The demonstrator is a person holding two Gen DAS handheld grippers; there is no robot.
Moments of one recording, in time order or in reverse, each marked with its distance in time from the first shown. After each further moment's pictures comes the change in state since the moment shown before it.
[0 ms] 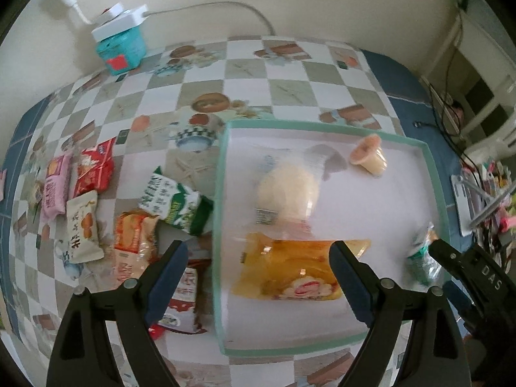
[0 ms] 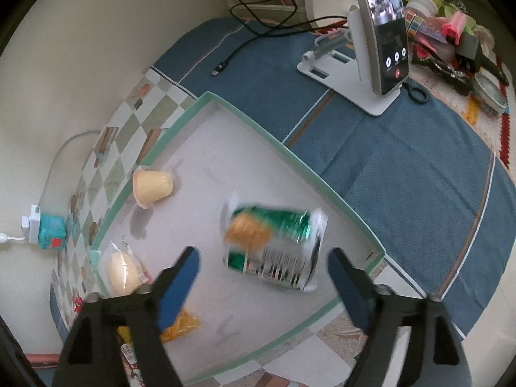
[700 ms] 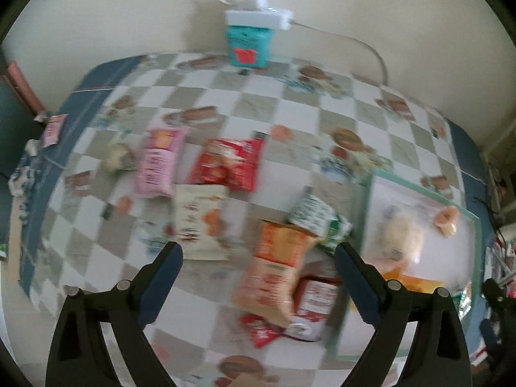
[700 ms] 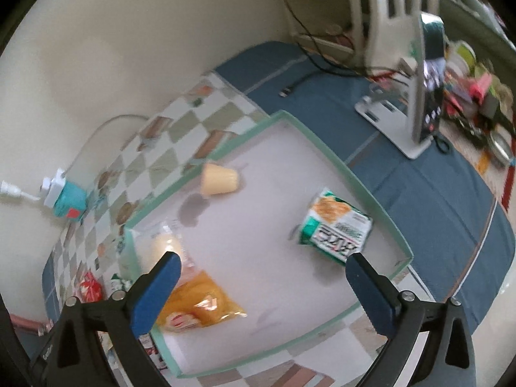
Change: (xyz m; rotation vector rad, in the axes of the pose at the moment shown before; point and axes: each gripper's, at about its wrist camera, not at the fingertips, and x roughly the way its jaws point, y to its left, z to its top) left arm -0.037 0.132 -0.005 -0.278 -0.073 0.161; right arm -0.040 0.066 -0.030 -0.213 -0.120 0.046
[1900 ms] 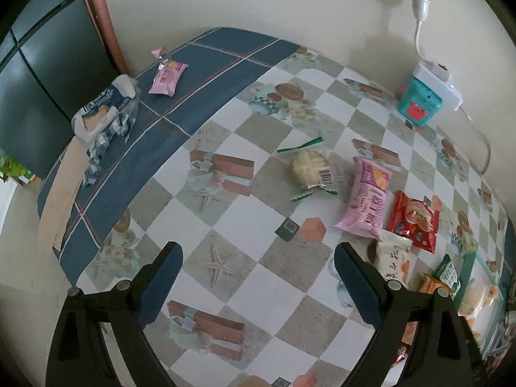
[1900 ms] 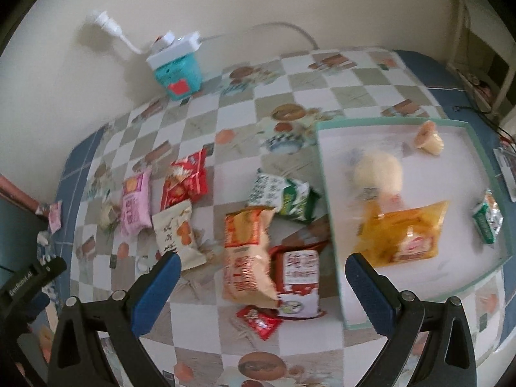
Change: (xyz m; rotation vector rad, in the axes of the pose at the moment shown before) left arm 0.004 0.224 0.009 -0.325 0.012 0.136; right arm 0.023 0.207 -0.125 -0.453 0.127 0.125
